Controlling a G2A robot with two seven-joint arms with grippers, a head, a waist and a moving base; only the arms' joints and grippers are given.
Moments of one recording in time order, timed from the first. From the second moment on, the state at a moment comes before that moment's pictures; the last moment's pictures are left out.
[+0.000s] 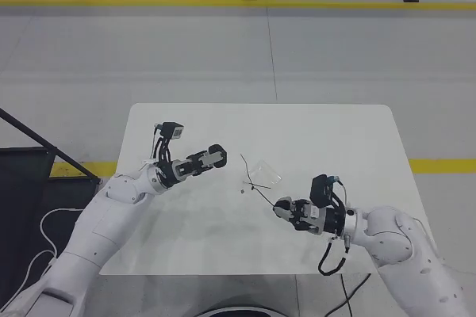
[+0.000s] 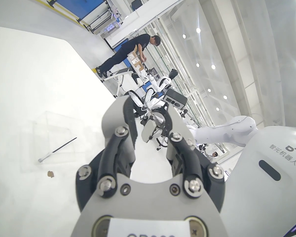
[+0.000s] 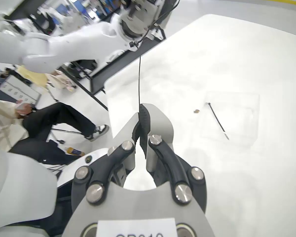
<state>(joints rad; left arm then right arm) 0.84 -1.09 -1.01 -1.11 -0.59 -0.88 -0.93 -1.22 -0.97 1.18 -1.75 -0.54 -0.73 0.59</state>
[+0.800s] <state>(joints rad) 0.91 -1.08 -1.06 -1.19 -0.48 -0.82 -0.84 -1.29 -0.98 1.12 -2.01 -1.10 -0.20 0.73</state>
